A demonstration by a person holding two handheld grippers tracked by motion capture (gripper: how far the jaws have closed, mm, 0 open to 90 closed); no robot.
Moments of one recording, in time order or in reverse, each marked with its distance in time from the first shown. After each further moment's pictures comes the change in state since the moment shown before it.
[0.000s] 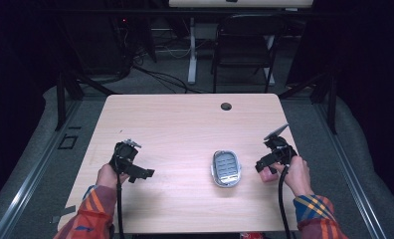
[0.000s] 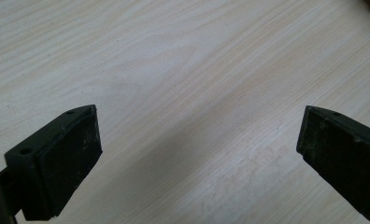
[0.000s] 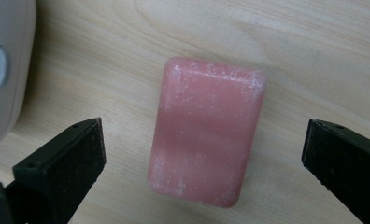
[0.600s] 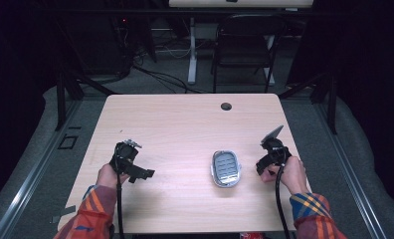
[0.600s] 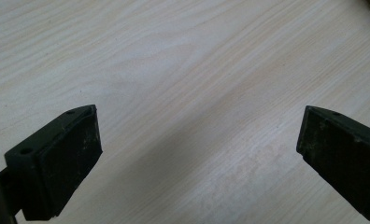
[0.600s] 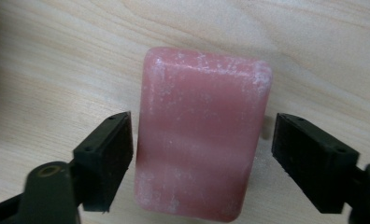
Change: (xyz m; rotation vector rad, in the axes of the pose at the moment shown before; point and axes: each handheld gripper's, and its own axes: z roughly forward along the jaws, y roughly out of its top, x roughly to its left) left arm 0.000 0.000 0.001 0.007 -0.002 0.001; right arm 0.001 0.007 0.019 0.098 -0.041 0.049
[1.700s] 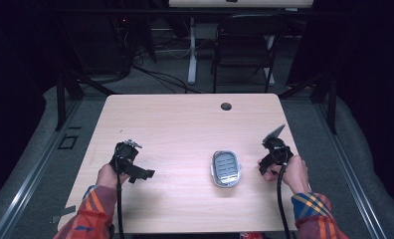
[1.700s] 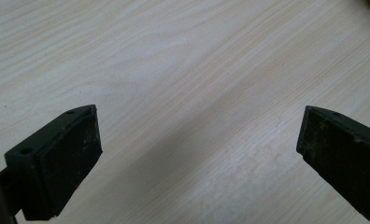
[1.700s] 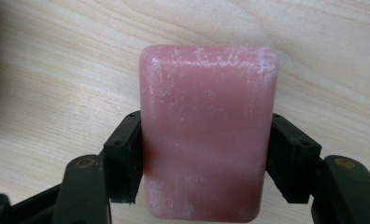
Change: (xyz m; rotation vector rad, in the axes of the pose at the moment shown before) left arm -0.001 0.000 0.000 -0.001 -0.001 0.003; right arm -0.003 -0.001 -0.005 -0.002 0.007 0.010
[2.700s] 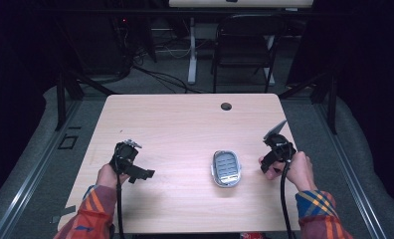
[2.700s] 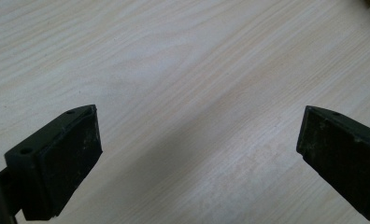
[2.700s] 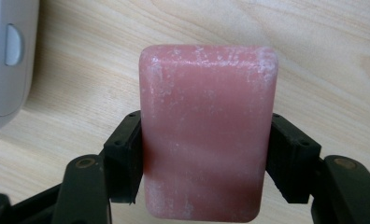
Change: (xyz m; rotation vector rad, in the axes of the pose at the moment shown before) left arm 0.000 0.000 0.000 -0.003 -0.002 0.000; right arm 0.006 -0.002 -0.028 0.013 0.010 -0.054
